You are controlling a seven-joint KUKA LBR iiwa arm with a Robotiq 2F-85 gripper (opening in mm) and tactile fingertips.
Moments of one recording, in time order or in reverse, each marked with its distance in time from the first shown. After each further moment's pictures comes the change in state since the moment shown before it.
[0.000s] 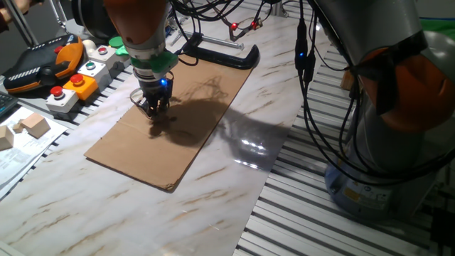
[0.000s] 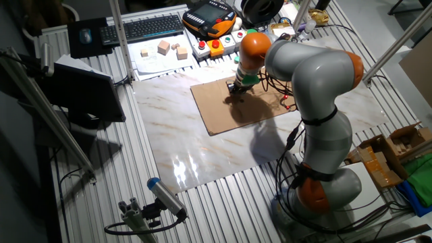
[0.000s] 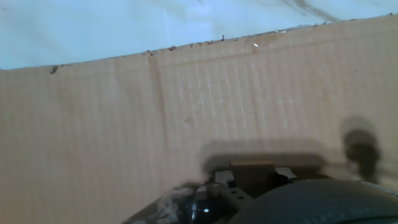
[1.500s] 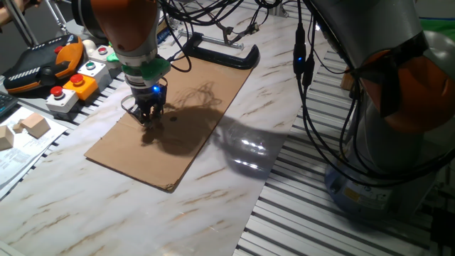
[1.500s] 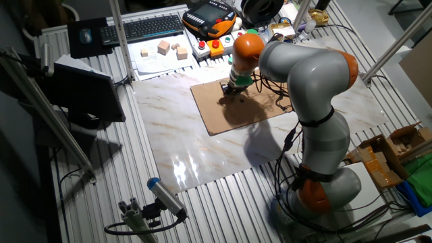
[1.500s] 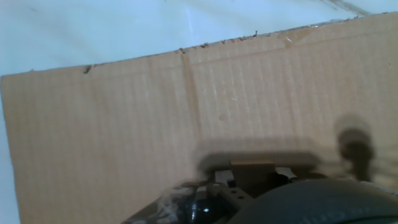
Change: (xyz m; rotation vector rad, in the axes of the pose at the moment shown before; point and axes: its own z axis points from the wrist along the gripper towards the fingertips) arm 0.002 0.030 -0.001 0.013 0.003 0.024
